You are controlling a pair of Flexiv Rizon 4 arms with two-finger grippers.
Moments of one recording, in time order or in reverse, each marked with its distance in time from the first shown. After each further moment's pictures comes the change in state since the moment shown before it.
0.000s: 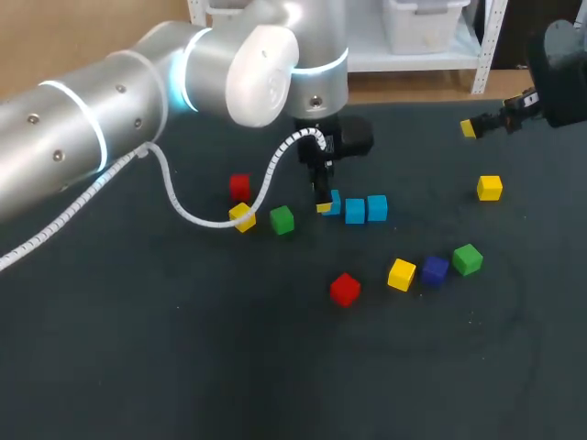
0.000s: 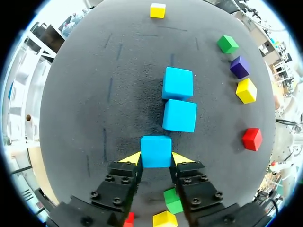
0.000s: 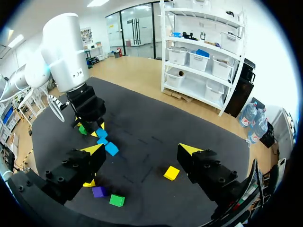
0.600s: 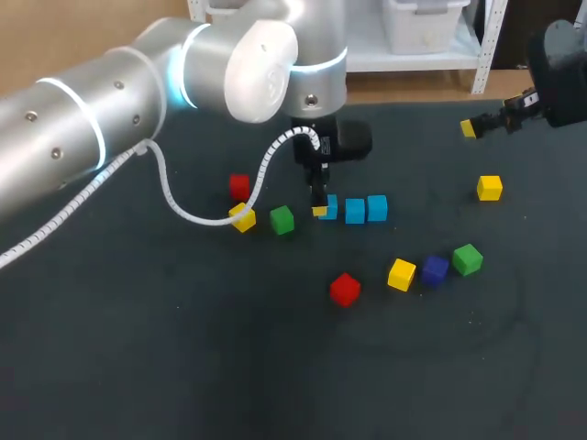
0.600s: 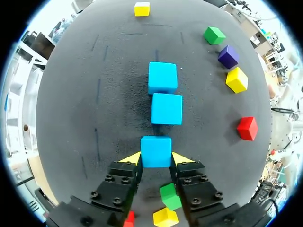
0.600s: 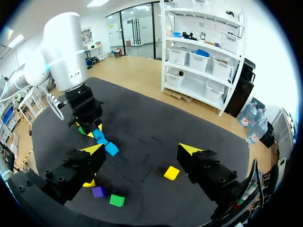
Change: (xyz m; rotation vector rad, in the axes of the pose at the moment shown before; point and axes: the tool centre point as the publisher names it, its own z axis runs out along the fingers) left arm 0.006 -0.009 -0.001 0.042 0.012 0.082; right arm 0.000 0.000 0.000 0.000 0.000 0.000
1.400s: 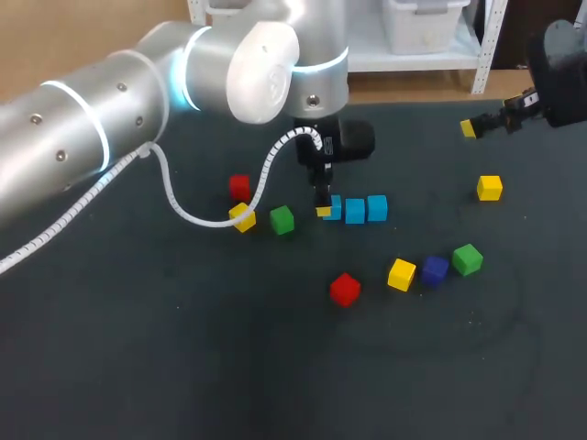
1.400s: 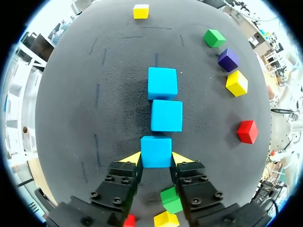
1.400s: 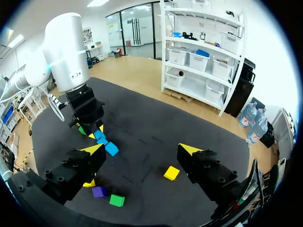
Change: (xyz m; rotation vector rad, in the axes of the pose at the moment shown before) left arm -0.007 0.000 0.002 0.005 -0.017 0.006; right arm 0.000 0.000 0.000 0.000 0.000 0.000
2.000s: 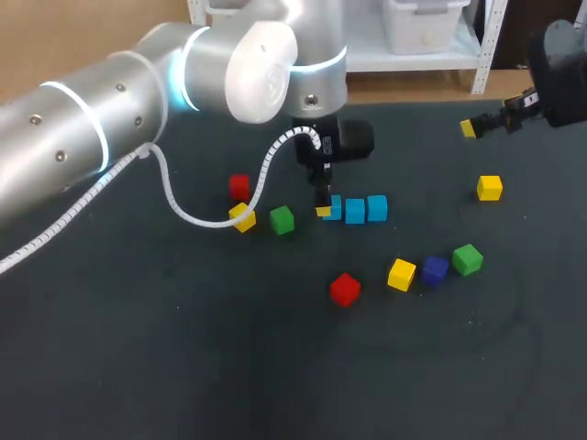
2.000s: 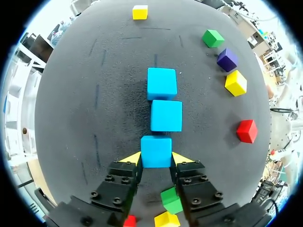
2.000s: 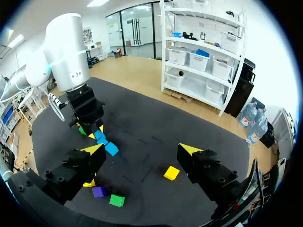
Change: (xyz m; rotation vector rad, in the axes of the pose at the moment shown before) left arm 0.000 0.000 0.000 0.006 -0.008 0.006; right arm 0.000 0.000 0.000 0.000 0.000 0.000
